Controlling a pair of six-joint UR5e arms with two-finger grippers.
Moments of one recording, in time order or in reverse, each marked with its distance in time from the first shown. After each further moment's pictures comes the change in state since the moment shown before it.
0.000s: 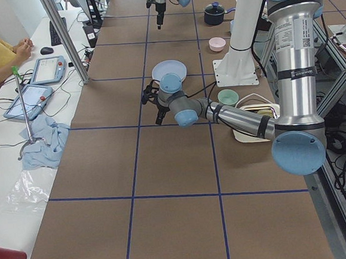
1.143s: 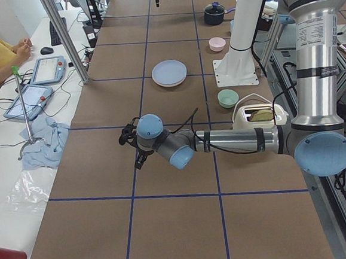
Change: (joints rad) left arm -0.326 -0.050 0.279 0.054 -0.181 0.407; right arm 0.350 -0.032 -0.183 -0.209 0.182 -0.742
